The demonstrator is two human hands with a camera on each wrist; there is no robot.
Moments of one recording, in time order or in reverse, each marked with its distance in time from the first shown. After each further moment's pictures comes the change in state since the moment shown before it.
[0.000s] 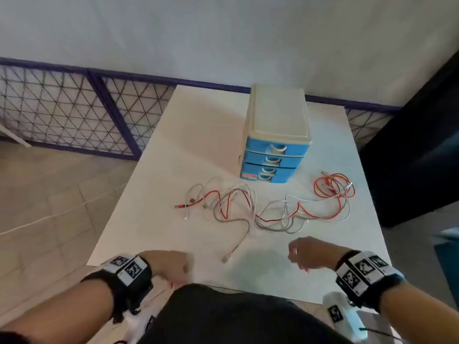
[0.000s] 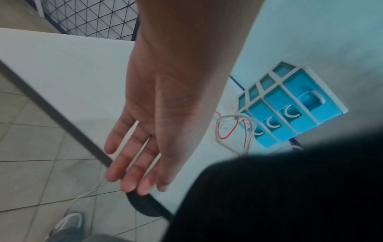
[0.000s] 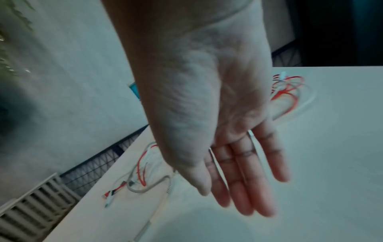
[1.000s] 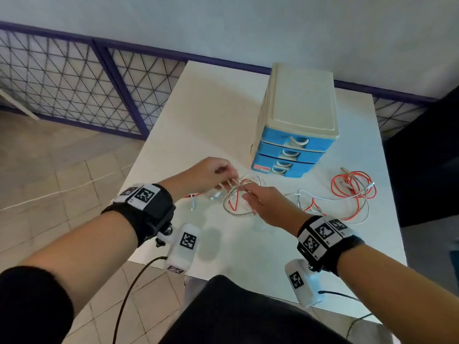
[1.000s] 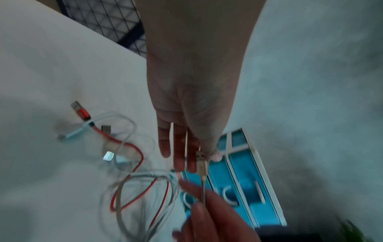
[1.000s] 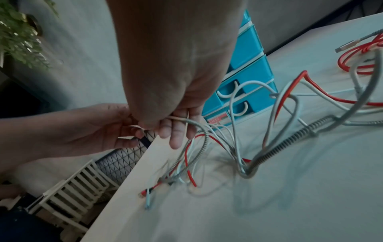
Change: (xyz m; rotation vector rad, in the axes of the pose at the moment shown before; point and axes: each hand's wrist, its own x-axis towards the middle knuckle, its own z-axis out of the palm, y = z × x) left_hand 0.020 0.039 -0.140 -0.732 0.648 0.351; right_hand 0.063 -0.090 -0.054 0.221 0.581 -0.538
